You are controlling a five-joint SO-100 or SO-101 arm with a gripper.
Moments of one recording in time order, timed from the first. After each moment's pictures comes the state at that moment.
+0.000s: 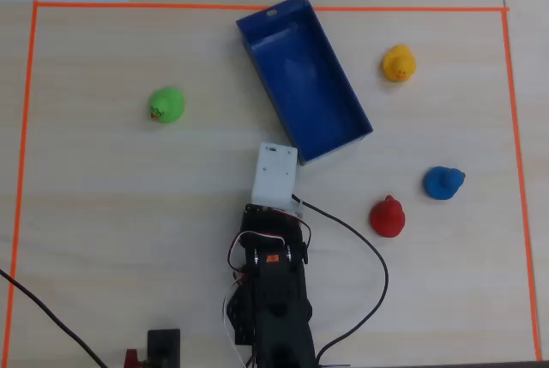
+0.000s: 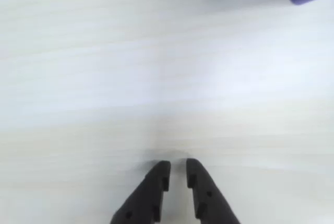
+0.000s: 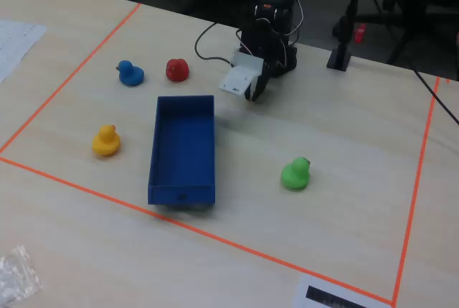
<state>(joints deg) -0.4 190.5 178.4 74.0 -72.9</state>
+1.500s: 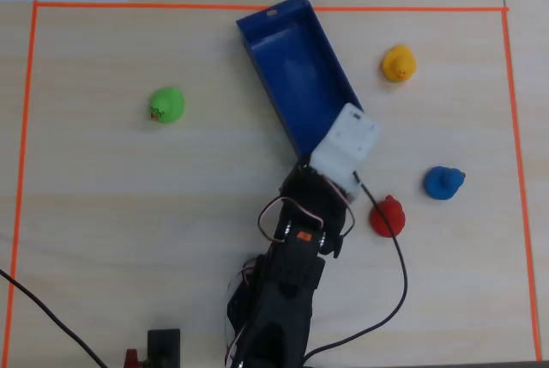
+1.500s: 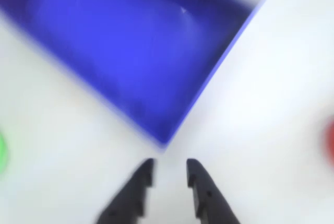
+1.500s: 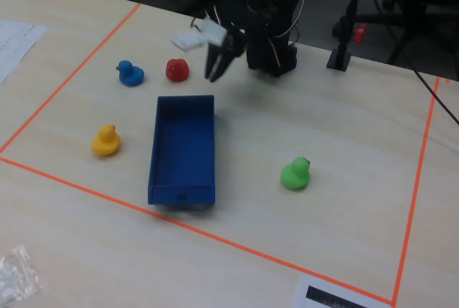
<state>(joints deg) 25.6 157.9 146.3 54.3 -71.0</state>
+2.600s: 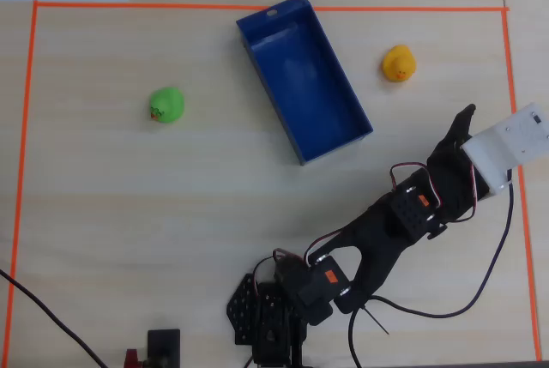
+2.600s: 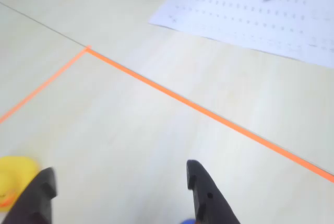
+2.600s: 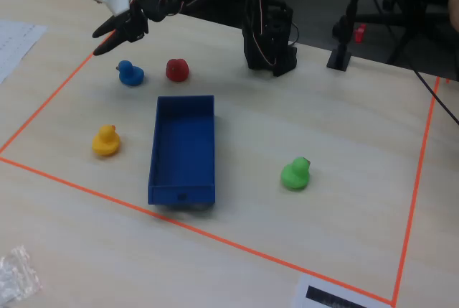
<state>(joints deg) 60.7 96.2 119.0 -6.2 -84.8</state>
